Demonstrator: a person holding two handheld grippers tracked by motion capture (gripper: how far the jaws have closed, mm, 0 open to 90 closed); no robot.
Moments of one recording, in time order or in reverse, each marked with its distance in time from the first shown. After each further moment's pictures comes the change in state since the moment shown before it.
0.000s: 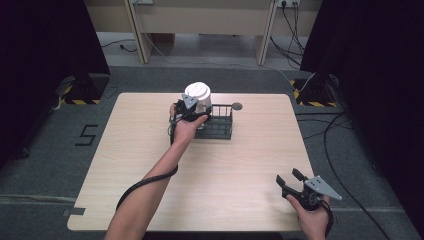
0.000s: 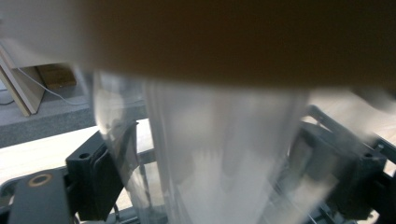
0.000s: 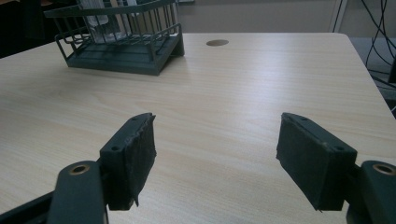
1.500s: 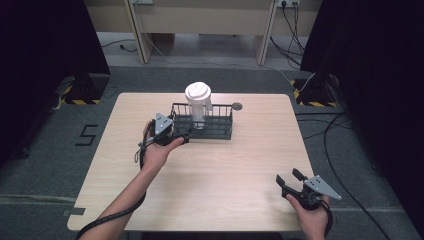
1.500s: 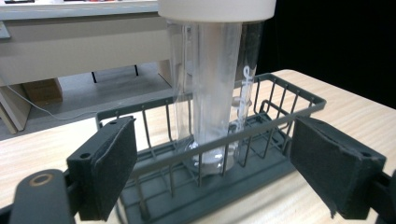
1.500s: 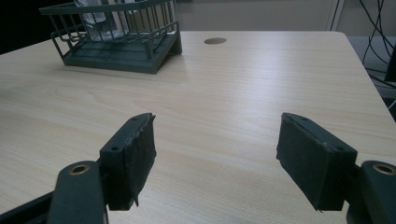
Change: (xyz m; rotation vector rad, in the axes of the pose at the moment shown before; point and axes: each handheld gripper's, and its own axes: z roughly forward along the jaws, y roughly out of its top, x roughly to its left) left arm 0.028 -0.031 -0.113 -0.073 -0.092 0.031; right arm 0.001 0.000 0.001 0.006 -0.010 -0.003
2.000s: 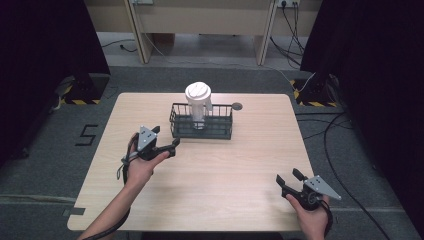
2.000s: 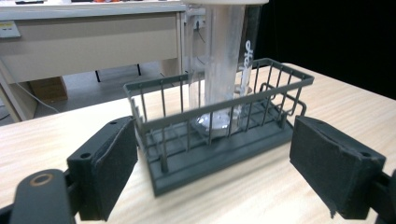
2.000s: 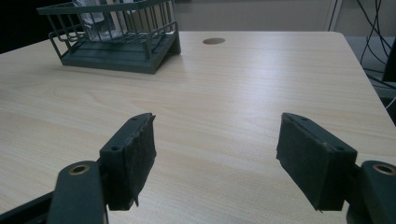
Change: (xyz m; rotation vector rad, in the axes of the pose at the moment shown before) left arm 0.012 -0.023 -0.052 -0.009 0.006 0.001; right arm 0.000 0.000 0.000 0.000 -0.007 0.000
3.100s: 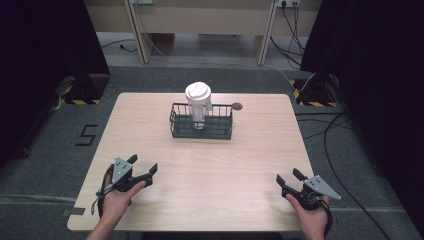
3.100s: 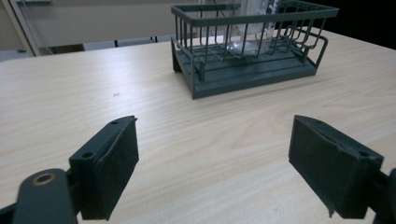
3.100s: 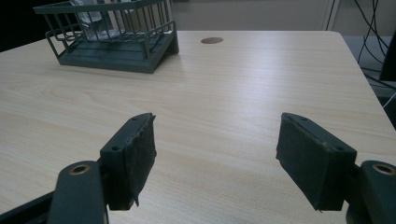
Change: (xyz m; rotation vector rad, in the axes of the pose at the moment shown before) left arm 0.022 -0.071 -0.072 0.068 0.071 -0.055; right arm 0.000 0.000 0.000 0.004 -0.008 0.000
